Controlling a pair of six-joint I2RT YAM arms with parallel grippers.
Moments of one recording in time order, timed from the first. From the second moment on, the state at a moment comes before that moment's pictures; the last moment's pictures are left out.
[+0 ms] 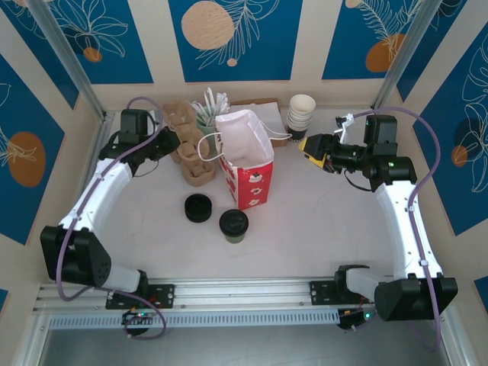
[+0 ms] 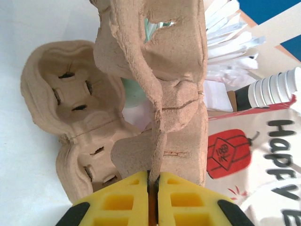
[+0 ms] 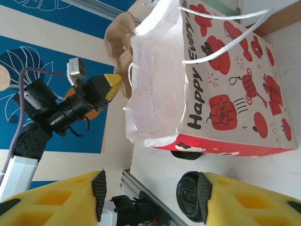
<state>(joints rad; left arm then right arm) -0.15 1.41 1.29 -0.56 0.29 -0.58 0.00 1.15 1.27 -0.78 -0.93 0.61</state>
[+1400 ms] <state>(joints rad) -0.26 1.03 1.41 -0.38 0.81 -0.60 0.56 1.32 1.58 -0.37 -0.94 0.55</state>
